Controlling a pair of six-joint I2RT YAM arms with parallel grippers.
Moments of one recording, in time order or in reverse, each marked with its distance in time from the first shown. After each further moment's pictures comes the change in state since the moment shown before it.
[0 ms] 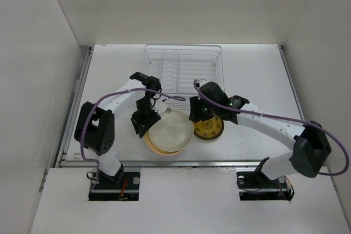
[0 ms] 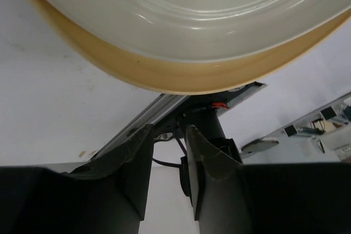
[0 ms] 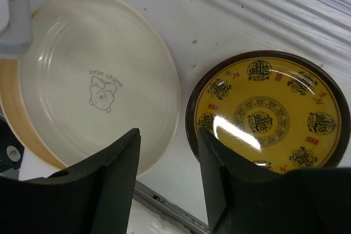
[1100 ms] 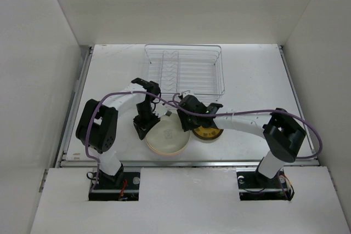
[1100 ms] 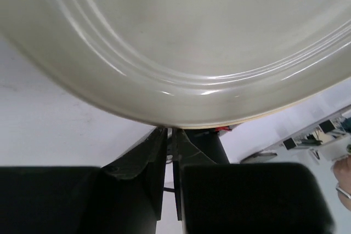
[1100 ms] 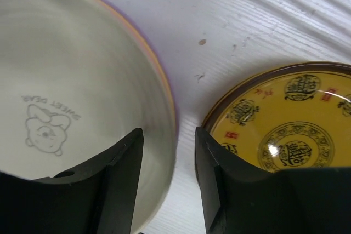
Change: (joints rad) left arm 0.012 0.027 -0.141 0.134 0.041 0.003; right arm 0.152 0.267 0.019 0.094 0.184 0.031
